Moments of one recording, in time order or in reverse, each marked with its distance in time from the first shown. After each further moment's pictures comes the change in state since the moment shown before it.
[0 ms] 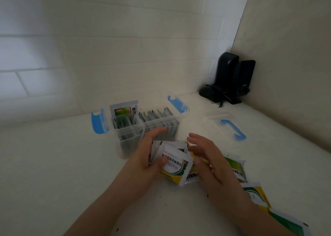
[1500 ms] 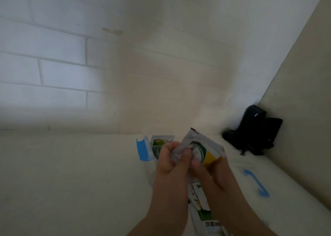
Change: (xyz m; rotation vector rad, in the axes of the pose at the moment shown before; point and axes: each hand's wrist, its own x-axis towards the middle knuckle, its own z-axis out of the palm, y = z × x) left_hand 0.008 0.074 -0.010 -1.015 0.481 -0.019; right_hand 0.063 -0.101 0.028 0.261 -0.059 -0.026
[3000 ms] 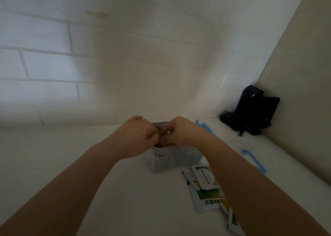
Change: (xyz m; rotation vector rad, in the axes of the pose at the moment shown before) left_hand 0.093 0.056 -0.070 2.009 -0.650 0.501; right_hand 0.099 0.017 0.017 -0.723 -0.461 0.211
